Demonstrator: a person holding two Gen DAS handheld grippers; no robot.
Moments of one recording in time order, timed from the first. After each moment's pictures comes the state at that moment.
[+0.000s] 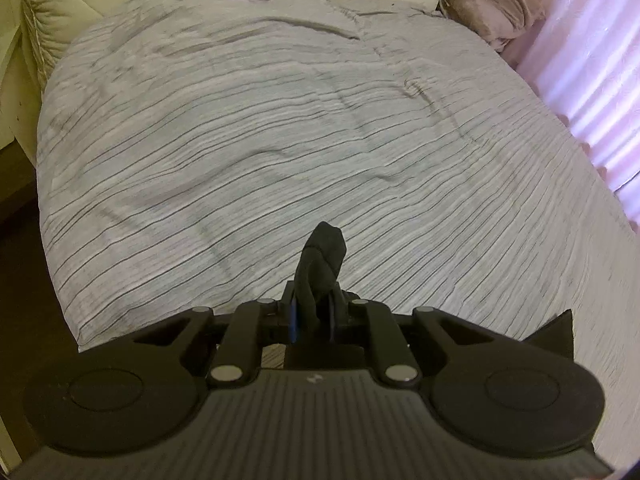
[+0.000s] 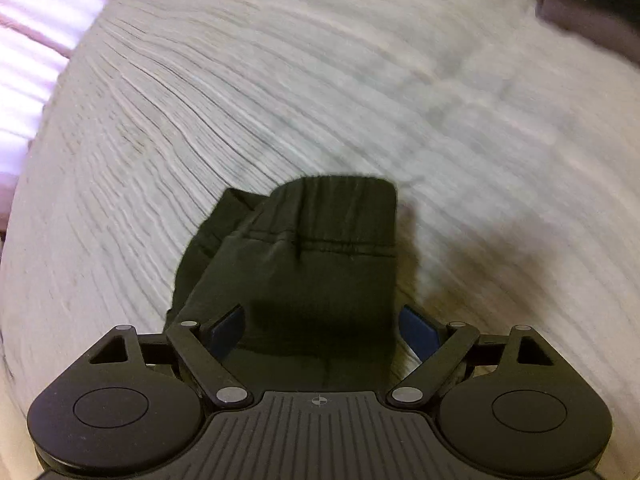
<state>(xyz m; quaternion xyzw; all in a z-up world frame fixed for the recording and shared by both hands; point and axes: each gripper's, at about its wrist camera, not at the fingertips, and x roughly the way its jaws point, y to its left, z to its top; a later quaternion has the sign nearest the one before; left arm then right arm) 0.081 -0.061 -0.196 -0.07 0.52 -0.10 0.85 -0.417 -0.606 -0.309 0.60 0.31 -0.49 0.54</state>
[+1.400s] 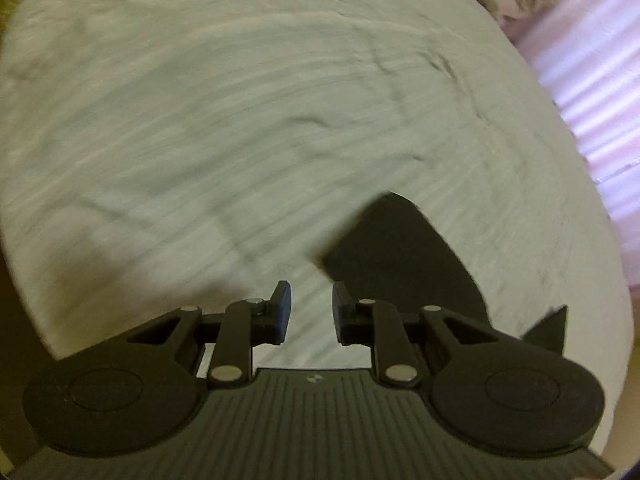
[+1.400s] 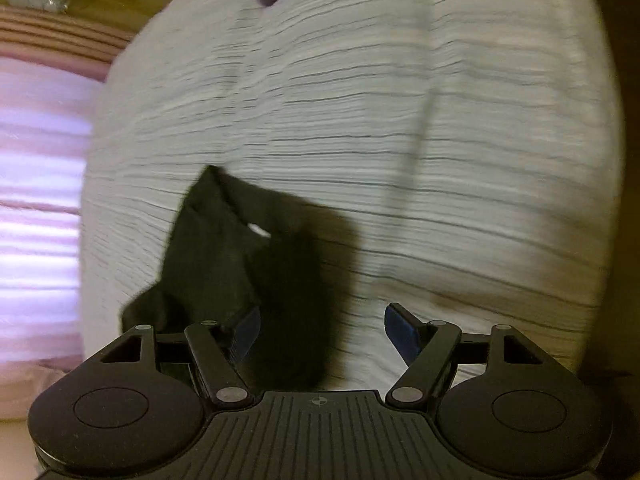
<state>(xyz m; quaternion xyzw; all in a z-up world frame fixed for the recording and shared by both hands) 0.145 -0.024 -0.264 -0.11 0.59 -0.16 0.79 -0.545 -0.320 -0.315 0.69 0.05 -0.54 0.47</state>
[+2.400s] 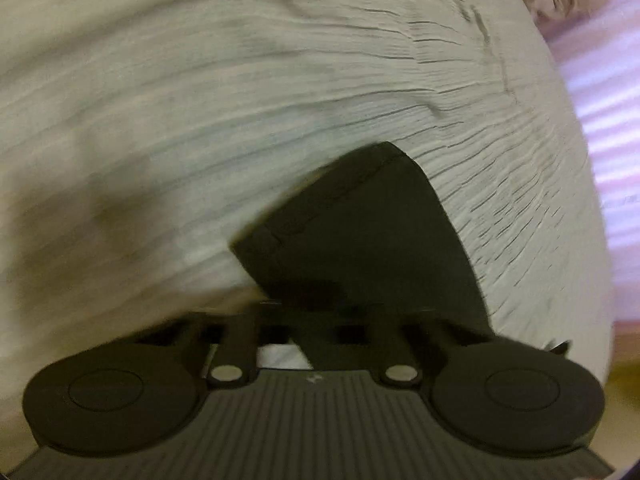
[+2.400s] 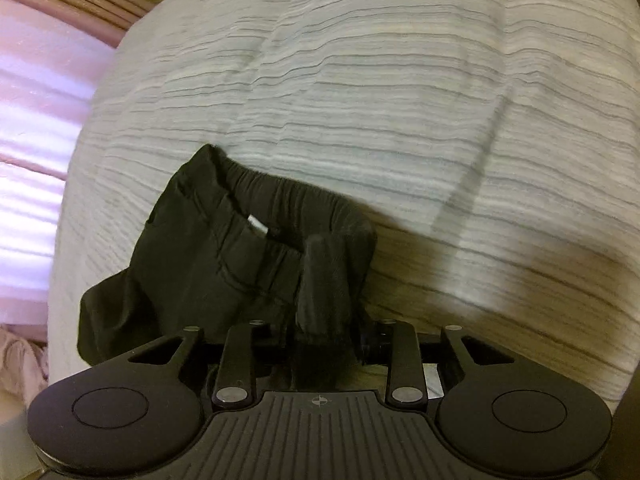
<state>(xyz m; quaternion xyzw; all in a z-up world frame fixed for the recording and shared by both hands) 0.182 -0.083 -0.353 -0.18 0.61 -0.15 0.76 -0.511 -0.339 -0.330 0.64 0.12 -0.56 0.51</state>
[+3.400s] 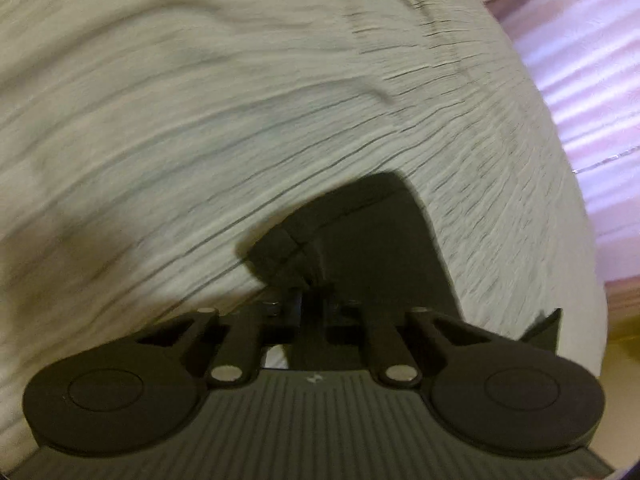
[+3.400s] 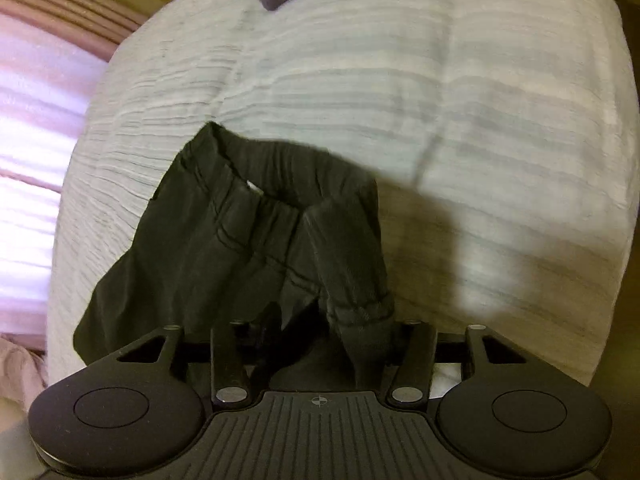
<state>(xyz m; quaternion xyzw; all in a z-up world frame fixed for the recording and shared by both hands) 0.175 -0.092 -0.349 -0.17 0.59 -0.21 0.76 -0.563 -0.318 -0.330 0.64 0.12 -0.57 0.51</state>
